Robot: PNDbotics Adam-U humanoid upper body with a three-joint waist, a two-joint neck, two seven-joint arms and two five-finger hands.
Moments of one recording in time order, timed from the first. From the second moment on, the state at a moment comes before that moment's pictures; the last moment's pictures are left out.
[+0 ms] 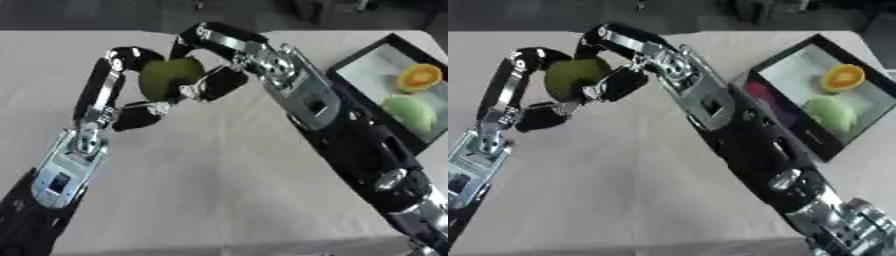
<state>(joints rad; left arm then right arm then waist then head) -0.61 0.31 -0.35 -1.50 -0.37 0.01 0.17 -0.94 -0.21 0.44 -1.45 0.22 0.13 0.40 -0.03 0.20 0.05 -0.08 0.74</state>
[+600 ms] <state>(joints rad) -0.58 0.32 -0.33 -1.48 -0.35 0.12 0.18 -0.90 -0.27 0.37 -1.52 0.16 0.18 0.32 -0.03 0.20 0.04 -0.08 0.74</state>
